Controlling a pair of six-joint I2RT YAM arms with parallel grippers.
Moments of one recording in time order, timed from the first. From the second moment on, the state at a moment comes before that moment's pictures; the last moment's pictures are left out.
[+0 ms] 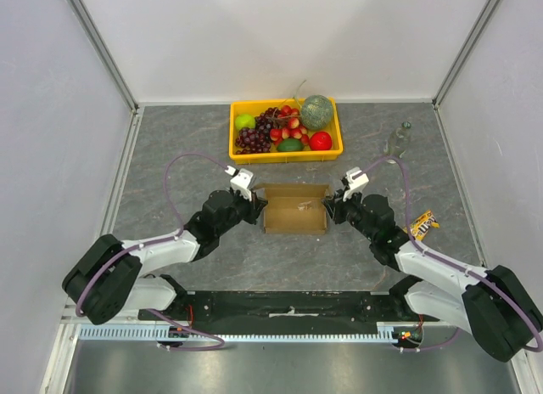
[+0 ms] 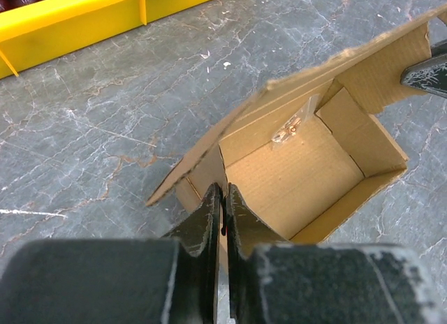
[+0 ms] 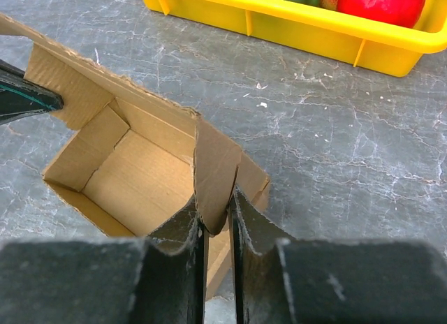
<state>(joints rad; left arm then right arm) -0.69 1.29 0.43 0.56 0.03 -0.23 0.57 1.06 0.32 0.49 -0.05 0.17</state>
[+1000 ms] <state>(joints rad) -0.81 1.23 0.28 0.67 -0.03 -0.28 0.63 0.80 0.14 0.47 -0.06 0.16</state>
